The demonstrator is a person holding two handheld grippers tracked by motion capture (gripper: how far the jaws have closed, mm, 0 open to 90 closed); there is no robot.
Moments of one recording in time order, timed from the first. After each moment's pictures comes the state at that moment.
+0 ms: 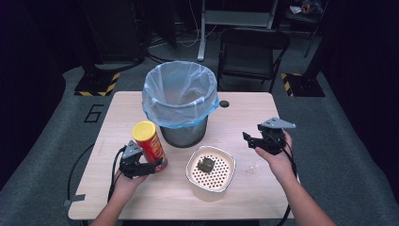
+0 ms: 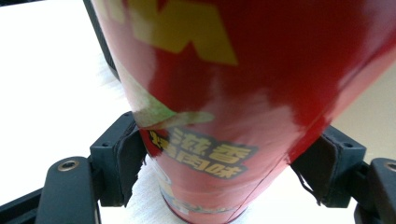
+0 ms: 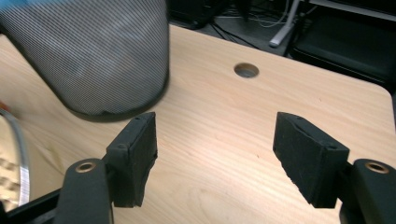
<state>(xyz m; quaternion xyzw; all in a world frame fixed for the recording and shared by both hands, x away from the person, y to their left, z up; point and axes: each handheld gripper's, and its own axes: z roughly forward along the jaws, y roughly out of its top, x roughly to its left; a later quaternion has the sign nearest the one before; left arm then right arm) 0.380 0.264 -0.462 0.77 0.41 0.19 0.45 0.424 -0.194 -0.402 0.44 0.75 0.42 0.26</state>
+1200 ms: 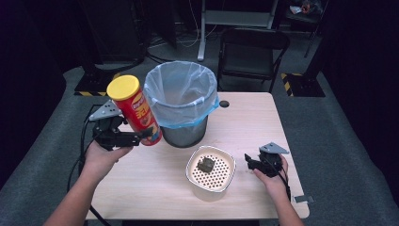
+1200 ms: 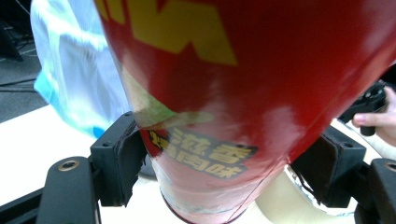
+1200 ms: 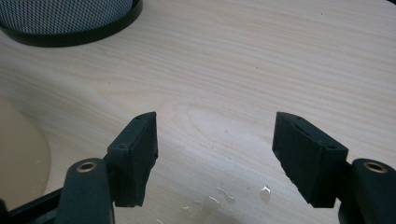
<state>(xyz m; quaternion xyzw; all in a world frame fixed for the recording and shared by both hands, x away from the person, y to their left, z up) 0.377 0.269 -0.284 0.77 0.36 0.19 0.49 0.398 -0.204 -0.488 0.48 0.74 0.38 0.26</state>
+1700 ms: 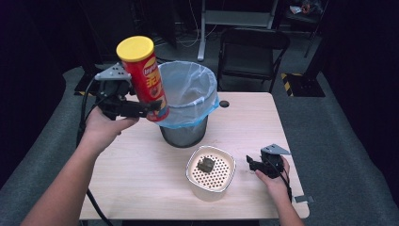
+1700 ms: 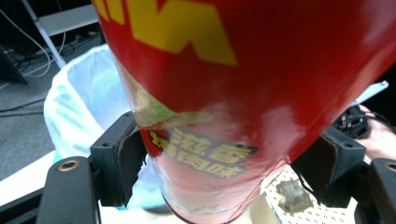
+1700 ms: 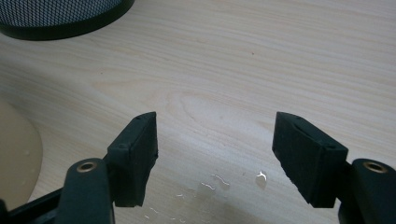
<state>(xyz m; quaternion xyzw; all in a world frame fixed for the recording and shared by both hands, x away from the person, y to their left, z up) 0.400 0.236 -0.202 0.80 0.32 0.20 0.47 0.398 -0.210 -0.494 0.50 0.74 0.38 0.25</state>
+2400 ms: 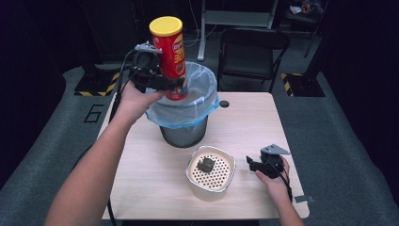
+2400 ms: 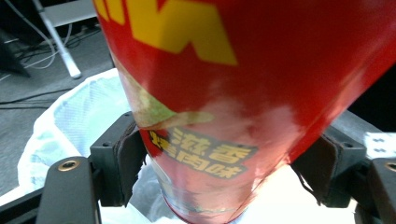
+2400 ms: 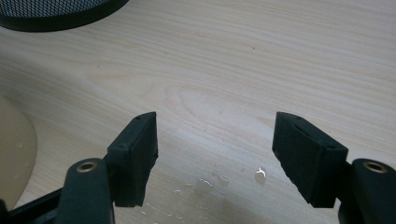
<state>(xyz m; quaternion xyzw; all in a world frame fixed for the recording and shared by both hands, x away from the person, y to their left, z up) 0.478 0.183 -0.199 0.79 0.37 0.20 0.45 0.398 -0.210 -0.496 0.50 0.74 0.37 0.25</state>
